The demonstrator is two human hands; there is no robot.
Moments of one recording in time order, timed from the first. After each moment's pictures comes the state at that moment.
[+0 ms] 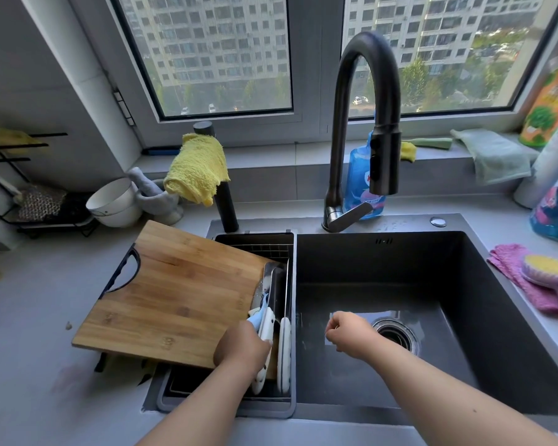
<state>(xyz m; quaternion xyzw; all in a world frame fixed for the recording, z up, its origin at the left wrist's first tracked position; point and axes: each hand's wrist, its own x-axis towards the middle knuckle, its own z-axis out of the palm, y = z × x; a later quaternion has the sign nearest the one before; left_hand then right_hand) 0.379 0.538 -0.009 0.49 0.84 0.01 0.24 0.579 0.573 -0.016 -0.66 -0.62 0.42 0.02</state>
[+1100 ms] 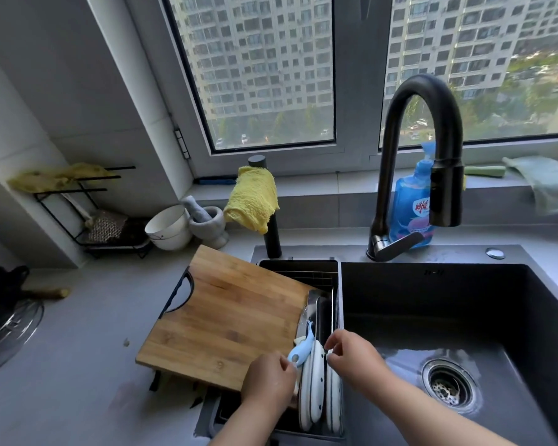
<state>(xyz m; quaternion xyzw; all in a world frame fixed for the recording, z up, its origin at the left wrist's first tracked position) 0.341 0.514 0.009 0.52 0.80 0.14 0.26 0.501 0.561 0.008 -0.61 -0.68 0.38 0.12</state>
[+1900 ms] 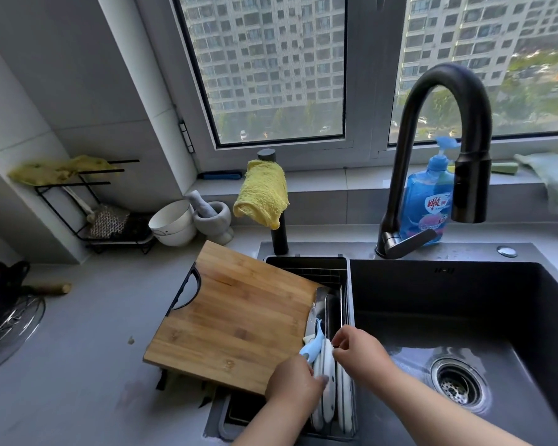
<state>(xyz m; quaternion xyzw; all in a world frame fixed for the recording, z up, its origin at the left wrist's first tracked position) 0.355 0.522 -0.002 0.53 0.79 0.05 0.31 0.486 0.568 0.002 -0.64 -0.66 0.38 0.12</state>
